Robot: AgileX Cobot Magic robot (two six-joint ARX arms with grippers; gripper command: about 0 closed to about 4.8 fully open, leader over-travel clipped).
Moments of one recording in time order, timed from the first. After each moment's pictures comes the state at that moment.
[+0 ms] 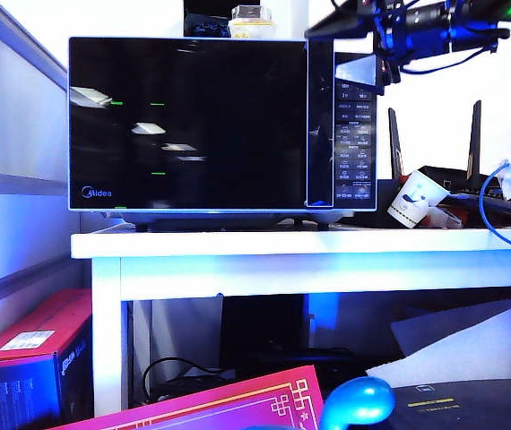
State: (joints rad) left arm -0.11 1.57 1.88 -0.27 0.43 0.05; right arm 0.13 1.82 1.46 0.37 -1.02 0.28
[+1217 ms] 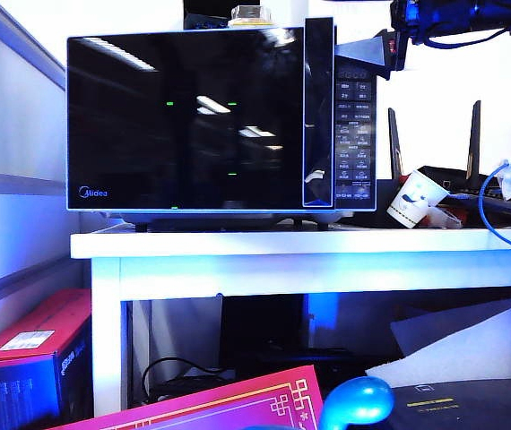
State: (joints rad) left arm -0.20 1.61 1.88 -0.28 0.43 0.05; right arm 0.09 1.76 1.46 0.25 -1.28 0.32
